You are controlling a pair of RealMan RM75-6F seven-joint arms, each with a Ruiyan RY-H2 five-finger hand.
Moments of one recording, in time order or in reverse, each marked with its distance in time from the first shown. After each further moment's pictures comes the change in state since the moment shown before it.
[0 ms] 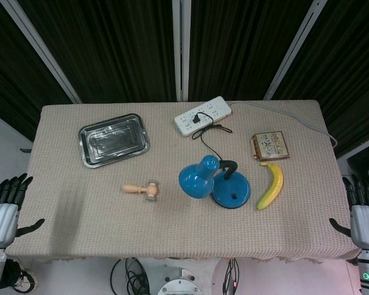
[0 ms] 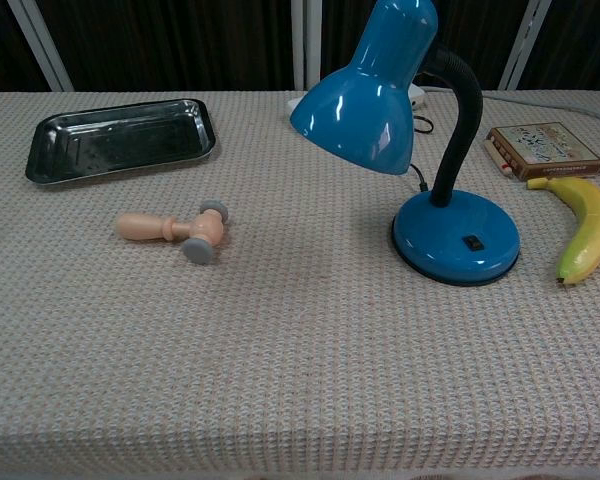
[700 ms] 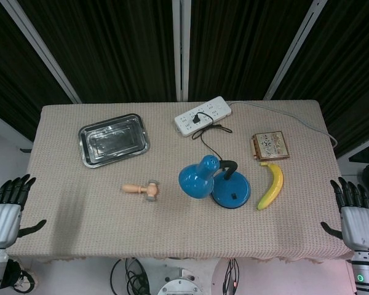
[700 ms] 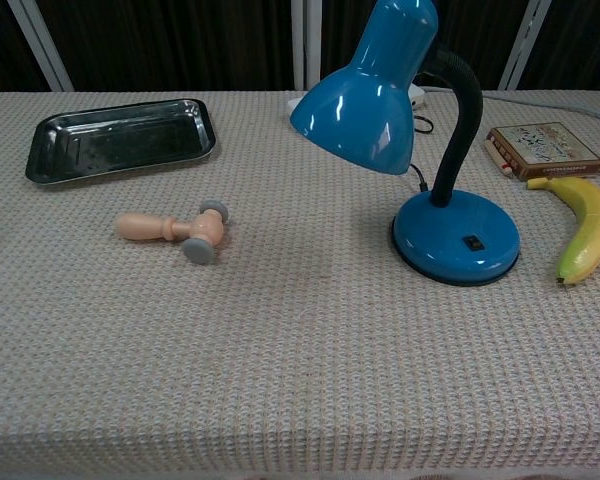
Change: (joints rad) left arm -0.005 0.009 0.005 -0.029 -0.006 -0.016 0.026; right arm -0.011 0.033 0.003 -0.092 -0.056 -0.064 -0.044
